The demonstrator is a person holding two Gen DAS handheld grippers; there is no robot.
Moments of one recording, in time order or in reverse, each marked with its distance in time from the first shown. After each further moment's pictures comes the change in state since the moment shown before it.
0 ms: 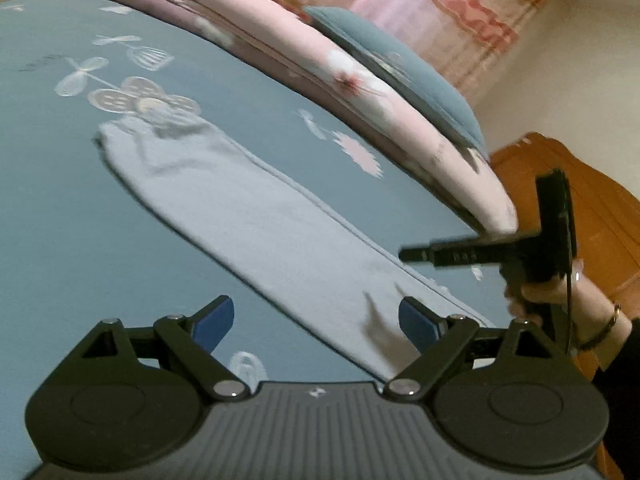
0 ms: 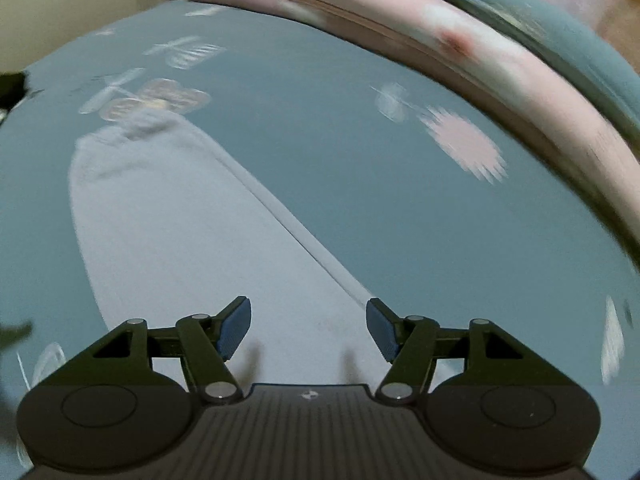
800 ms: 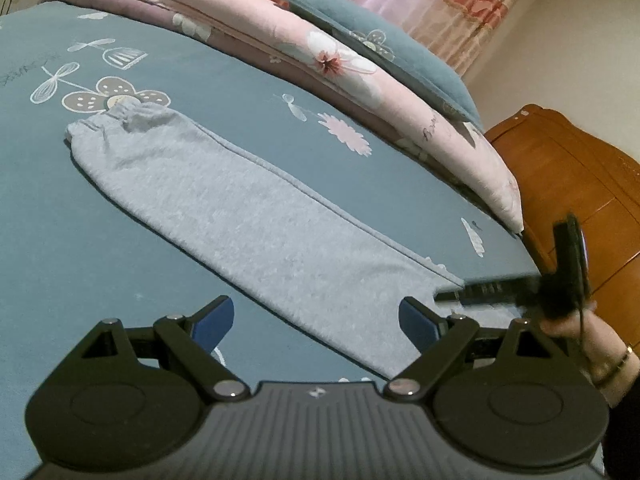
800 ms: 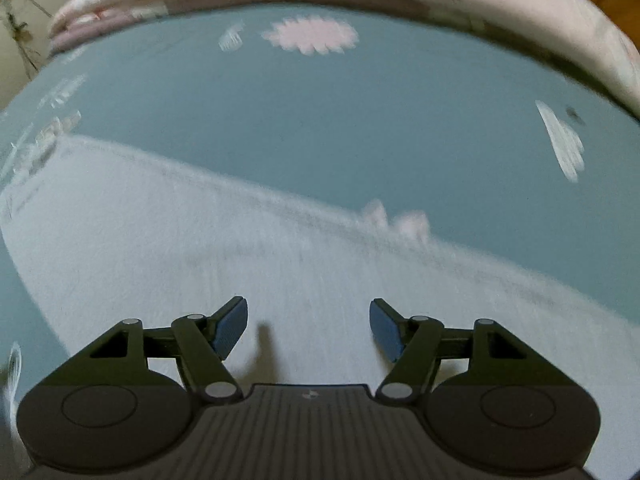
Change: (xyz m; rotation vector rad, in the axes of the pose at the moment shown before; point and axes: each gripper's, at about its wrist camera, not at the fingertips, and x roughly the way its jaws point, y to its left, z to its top) left arm 0.011 -0.033 -0.012 0.068 0.024 0.040; right arm -0.008 -0.074 -0.104 0.411 0.091 -0.046
